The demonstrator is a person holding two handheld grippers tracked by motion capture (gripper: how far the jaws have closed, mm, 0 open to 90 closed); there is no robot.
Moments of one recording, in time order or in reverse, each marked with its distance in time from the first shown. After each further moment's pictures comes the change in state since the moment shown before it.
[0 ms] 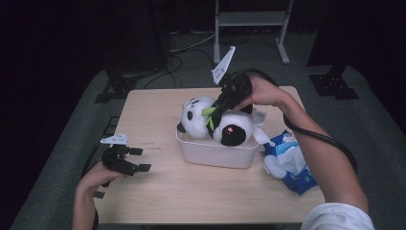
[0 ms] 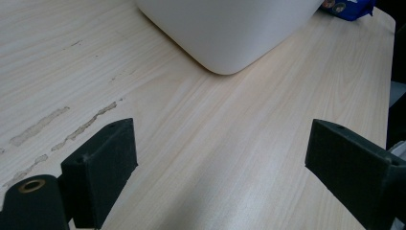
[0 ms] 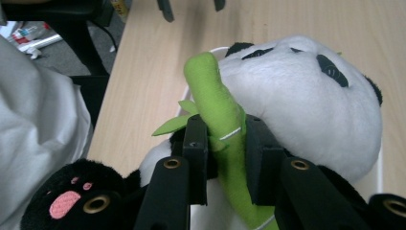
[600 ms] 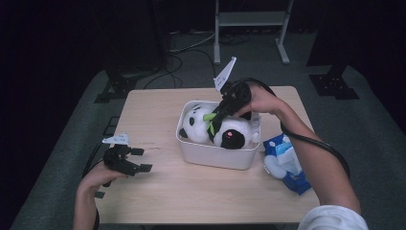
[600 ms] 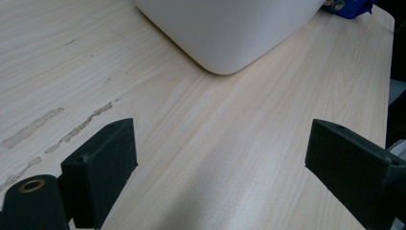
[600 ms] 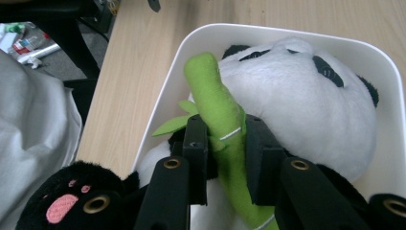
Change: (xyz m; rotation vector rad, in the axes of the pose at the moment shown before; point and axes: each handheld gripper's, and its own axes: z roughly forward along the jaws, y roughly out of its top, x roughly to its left) left arm -0.001 0.001 0.003 0.009 -0.008 0.003; right arm -0.011 -0.025 0.028 -0.022 0.021 0.048
